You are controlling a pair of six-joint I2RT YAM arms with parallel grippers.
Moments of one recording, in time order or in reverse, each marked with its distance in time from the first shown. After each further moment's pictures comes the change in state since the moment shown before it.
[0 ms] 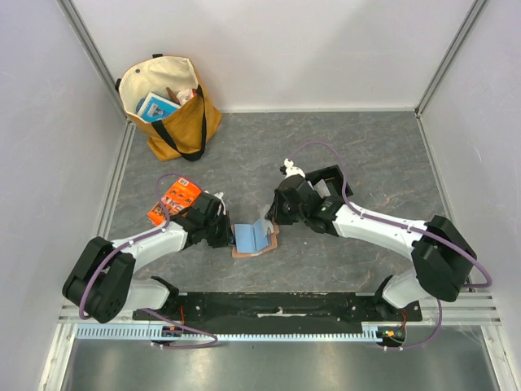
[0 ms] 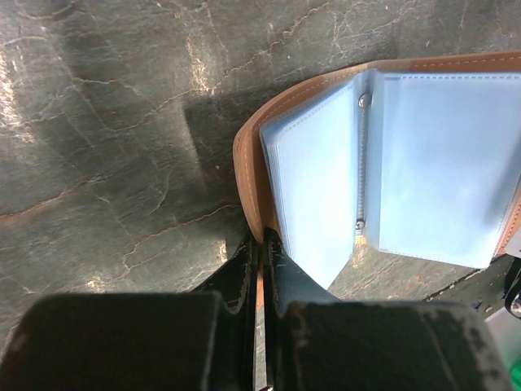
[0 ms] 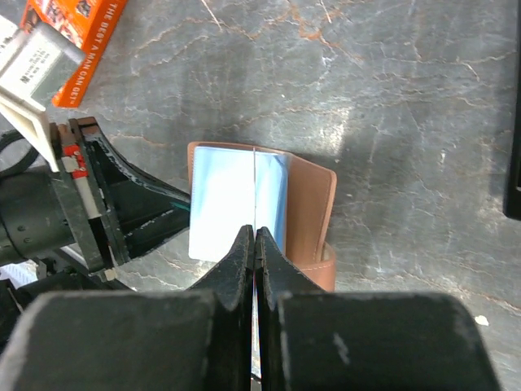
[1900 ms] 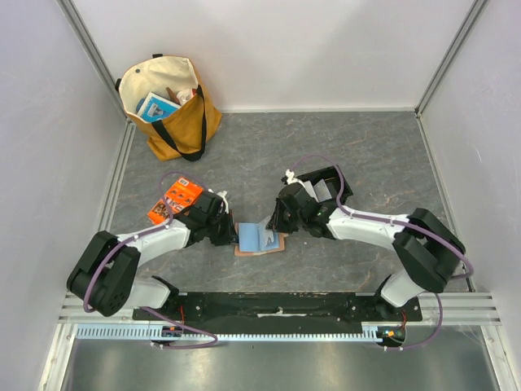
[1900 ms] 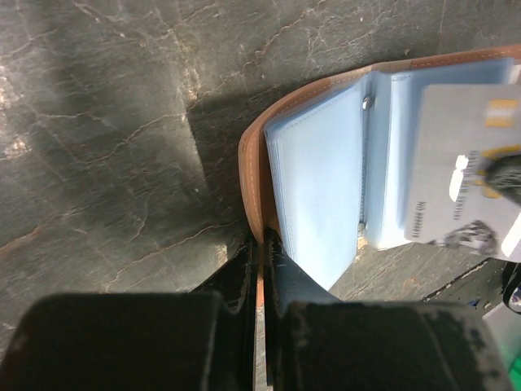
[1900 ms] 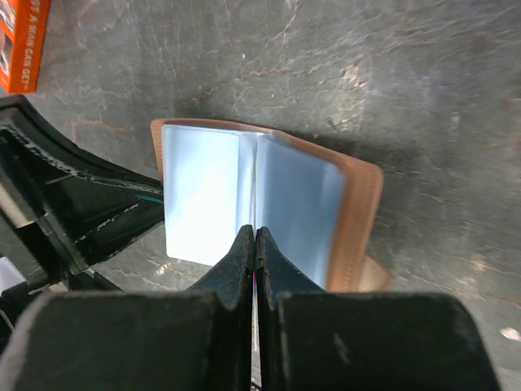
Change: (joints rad) left arm -0.002 0.043 0.006 0.051 0.024 0.025; right arm -0.024 0.104 -0.100 0.119 -0.090 0.085
